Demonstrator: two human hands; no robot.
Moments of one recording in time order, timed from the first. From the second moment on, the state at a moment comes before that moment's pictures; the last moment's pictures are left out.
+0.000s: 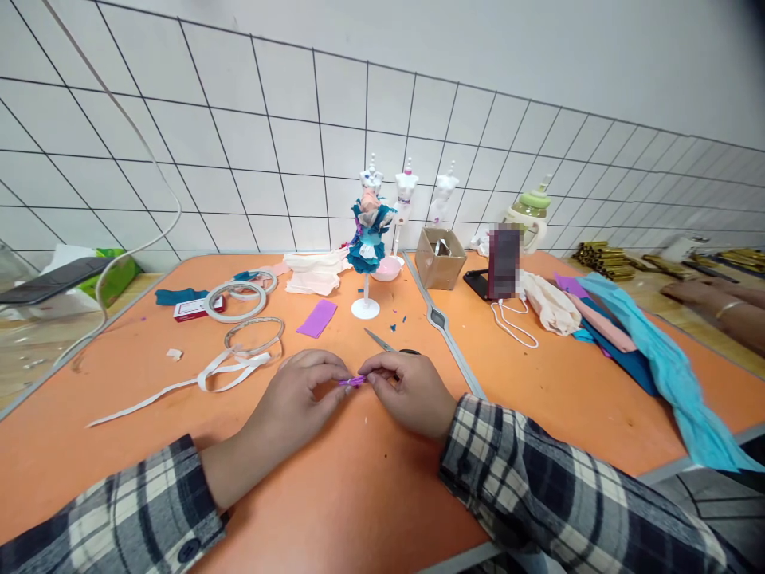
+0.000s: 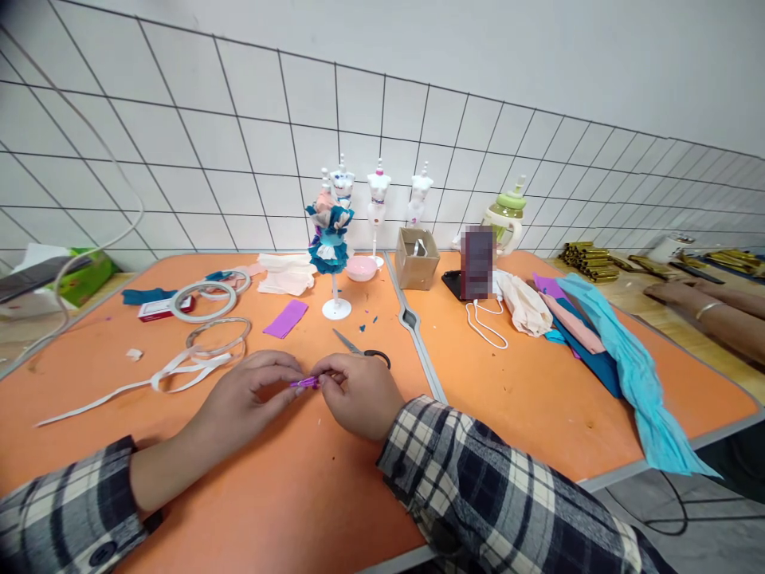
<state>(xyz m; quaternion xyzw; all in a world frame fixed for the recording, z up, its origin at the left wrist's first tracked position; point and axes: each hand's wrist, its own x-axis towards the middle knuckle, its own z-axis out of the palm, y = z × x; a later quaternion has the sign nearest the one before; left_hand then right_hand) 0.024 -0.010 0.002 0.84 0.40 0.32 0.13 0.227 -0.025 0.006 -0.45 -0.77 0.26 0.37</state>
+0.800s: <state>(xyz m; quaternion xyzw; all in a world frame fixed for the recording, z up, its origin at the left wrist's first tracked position) 0.024 -0.013 0.000 0.84 0.43 0.30 0.13 0.229 -0.018 0.002 -0.46 -0.80 0.20 0.34</state>
